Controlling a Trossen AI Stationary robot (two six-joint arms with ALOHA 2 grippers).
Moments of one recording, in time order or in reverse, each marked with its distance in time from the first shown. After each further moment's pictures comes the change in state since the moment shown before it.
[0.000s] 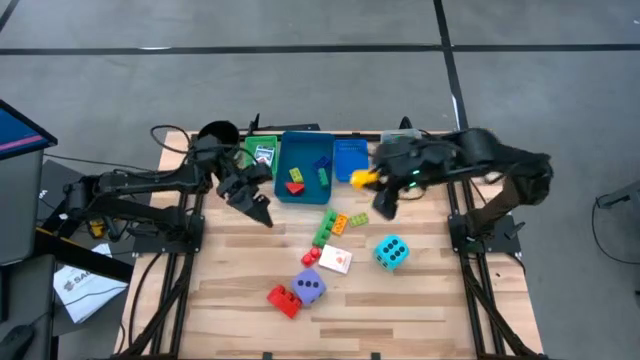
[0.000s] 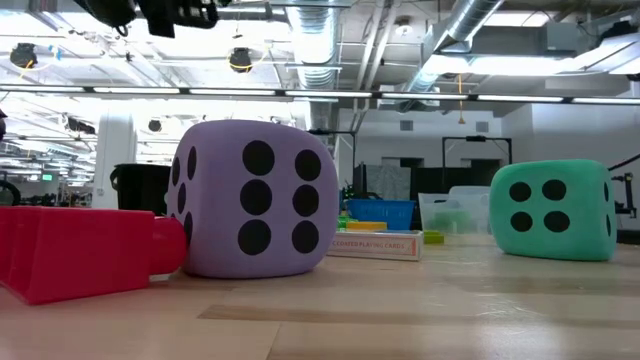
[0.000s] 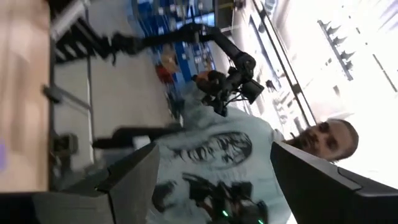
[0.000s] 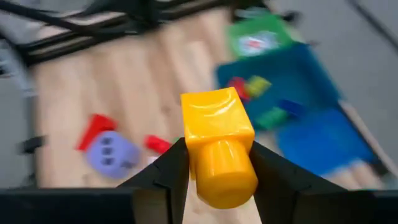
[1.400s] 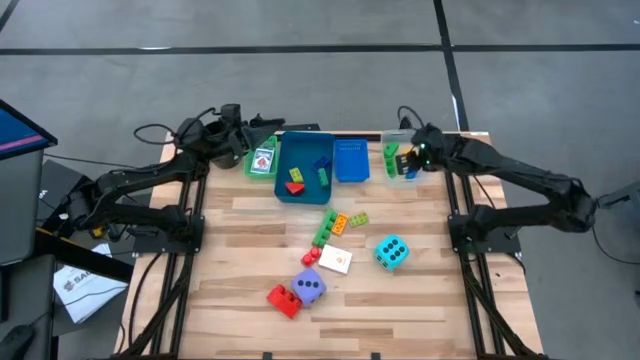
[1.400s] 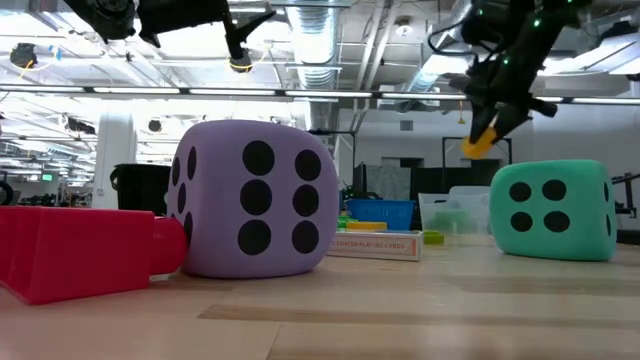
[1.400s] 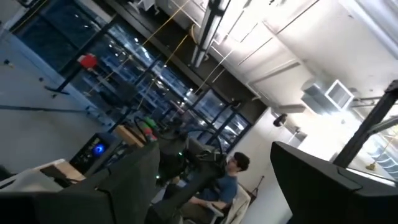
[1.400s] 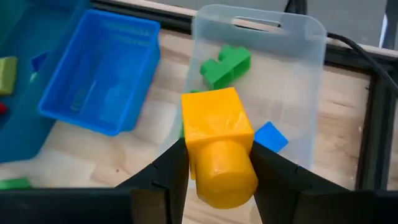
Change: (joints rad) left arm 0.258 0.000 0.000 0.176 -0.829 0.577; right arm -0.697 -0.504 -1.207 0.553 -0.012 0.235
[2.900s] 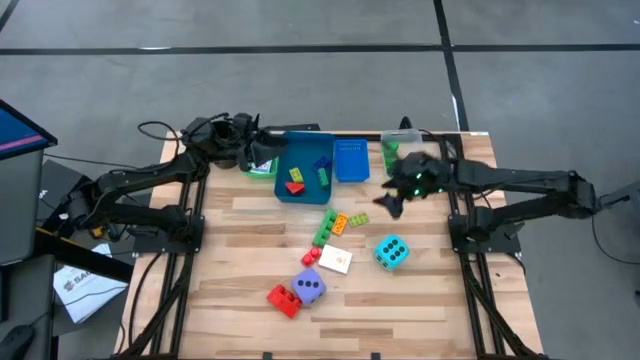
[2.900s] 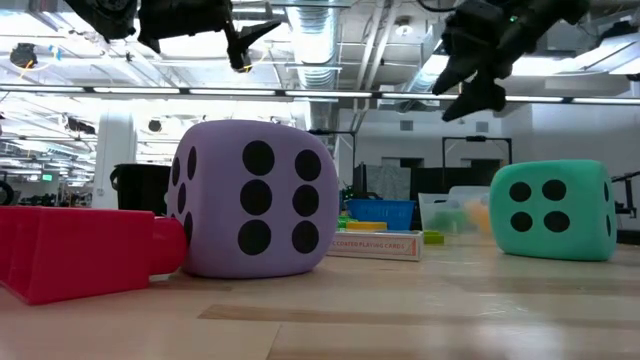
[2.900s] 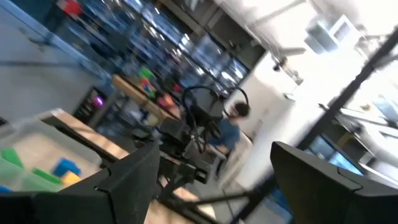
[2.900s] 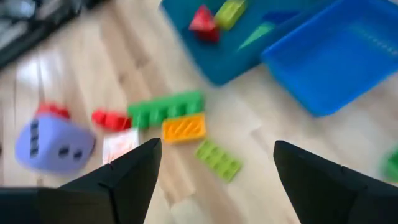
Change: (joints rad) left arm -0.012 0.000 0.000 -0.167 0.200 0.122; right arm 0.374 -0.016 -0.047 0.272 -0.319 -0.232
